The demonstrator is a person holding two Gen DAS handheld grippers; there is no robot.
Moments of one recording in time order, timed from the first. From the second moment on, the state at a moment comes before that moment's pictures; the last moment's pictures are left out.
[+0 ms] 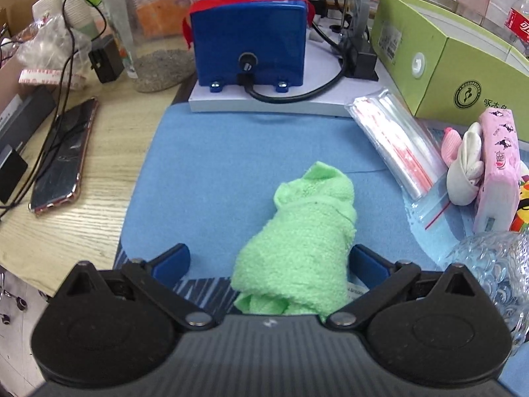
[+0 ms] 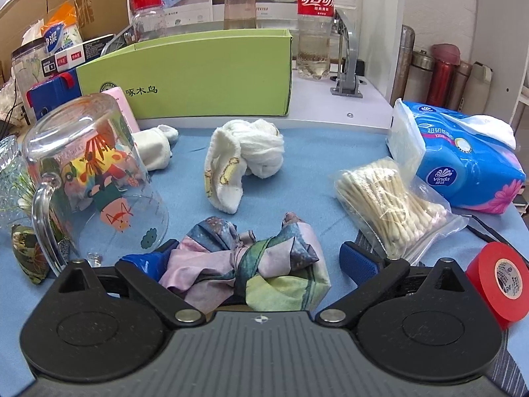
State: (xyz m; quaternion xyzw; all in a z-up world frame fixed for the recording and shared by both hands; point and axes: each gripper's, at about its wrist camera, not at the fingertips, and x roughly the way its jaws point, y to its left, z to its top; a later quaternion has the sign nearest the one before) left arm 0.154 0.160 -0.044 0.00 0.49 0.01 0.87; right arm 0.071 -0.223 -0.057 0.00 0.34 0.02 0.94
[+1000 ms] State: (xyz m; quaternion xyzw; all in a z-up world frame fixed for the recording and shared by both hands) left arm 0.183 0.166 0.087 -0.02 0.38 -0.01 0.92; right arm 0.089 -0.230 0.051 0.05 0.22 0.09 0.97
